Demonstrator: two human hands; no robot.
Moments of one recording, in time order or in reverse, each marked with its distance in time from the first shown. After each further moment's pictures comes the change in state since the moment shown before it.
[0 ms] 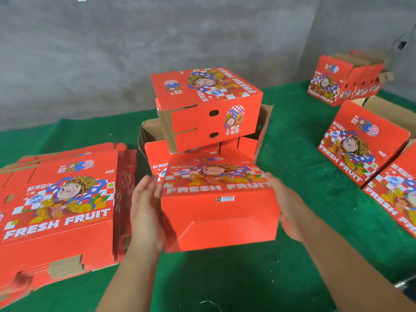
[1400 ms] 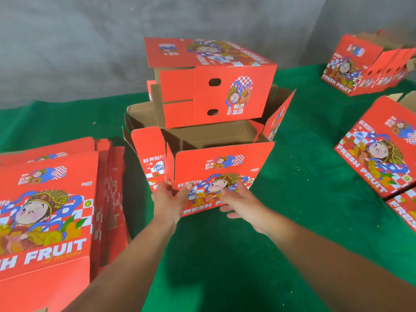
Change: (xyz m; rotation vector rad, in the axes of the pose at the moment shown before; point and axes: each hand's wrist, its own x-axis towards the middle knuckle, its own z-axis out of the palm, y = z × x) left_hand 0.155 -0.070 0.024 0.680 0.035 -0.015; right_hand 0.154 0.012 0.094 -0.287 -0.276 0.101
